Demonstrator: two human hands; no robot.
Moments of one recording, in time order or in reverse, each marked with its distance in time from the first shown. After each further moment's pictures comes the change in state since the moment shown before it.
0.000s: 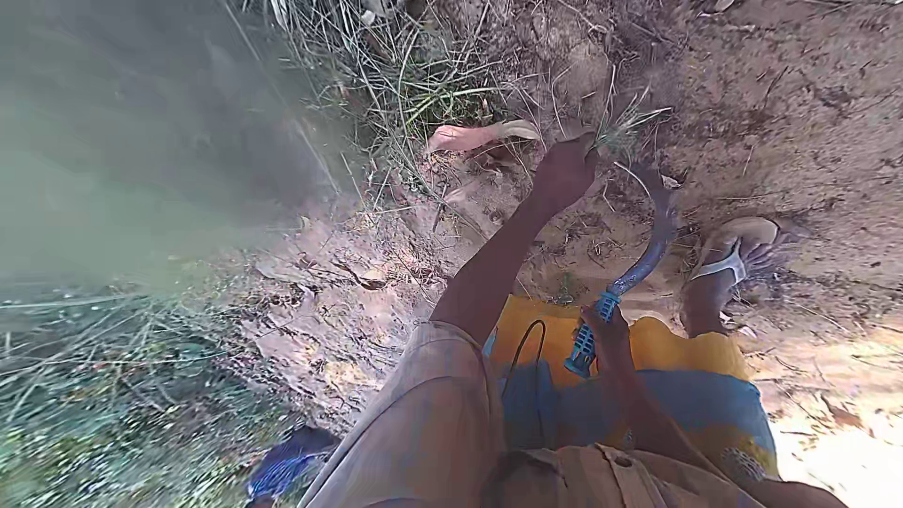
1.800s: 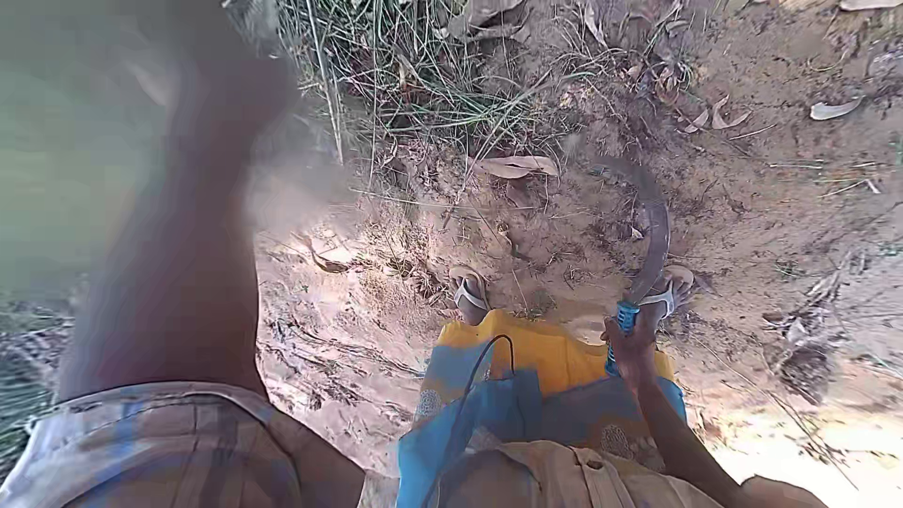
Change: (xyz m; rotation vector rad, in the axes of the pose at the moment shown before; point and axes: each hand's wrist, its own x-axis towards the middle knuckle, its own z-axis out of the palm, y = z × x) left_hand -0.171 -0.128 -0.303 0.518 0.617 -0.605; right_hand -0.017 -0.058 -0.046 -0.885 0.193 -0.420
